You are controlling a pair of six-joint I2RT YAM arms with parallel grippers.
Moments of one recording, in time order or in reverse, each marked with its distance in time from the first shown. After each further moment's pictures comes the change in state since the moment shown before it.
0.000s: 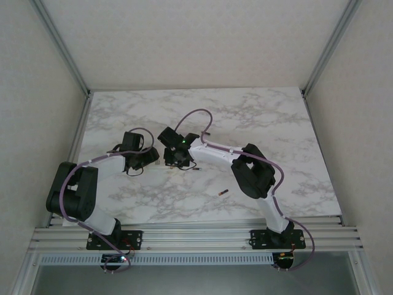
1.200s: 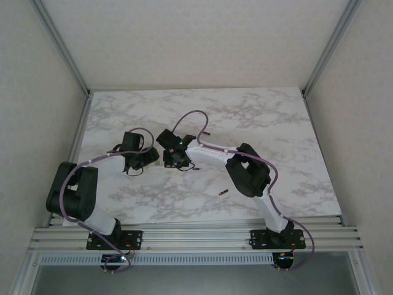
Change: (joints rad) left arm 0.000 0.000 0.000 0.000 0.000 0.000; right arm 0.003 0.056 0.026 0.023 0.031 -0.077
